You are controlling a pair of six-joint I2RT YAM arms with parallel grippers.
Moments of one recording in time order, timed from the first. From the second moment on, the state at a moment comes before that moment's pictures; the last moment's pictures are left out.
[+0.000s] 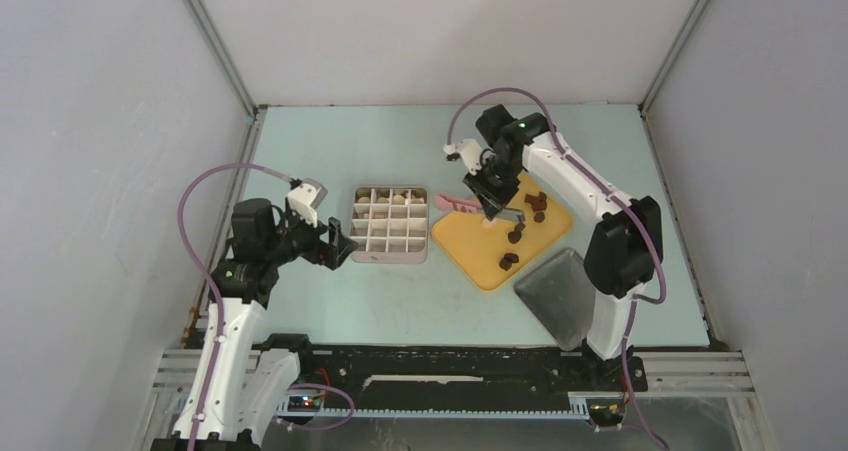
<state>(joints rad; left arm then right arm) -0.01 0.71 0.73 -0.61 0.58 0.16 0.53 1.92 1.80 -1.22 -0.28 -0.37</state>
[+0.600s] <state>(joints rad) -0.01 0.73 0.73 -0.61 0.58 0.16 0.33 1.72 1.51 -1.20 -0.14 -0.45</state>
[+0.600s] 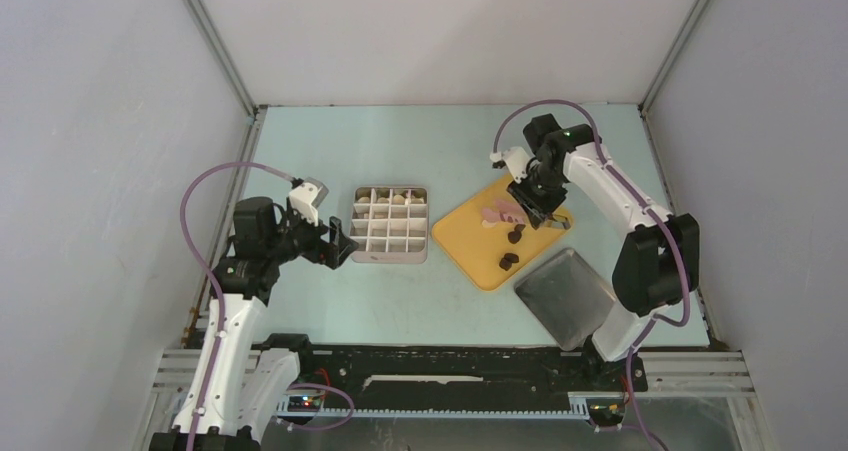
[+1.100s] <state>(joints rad) -0.01 0.73 0.73 -0.61 0.58 0.16 0.33 1.79 1.51 -1.19 -0.19 -0.45</state>
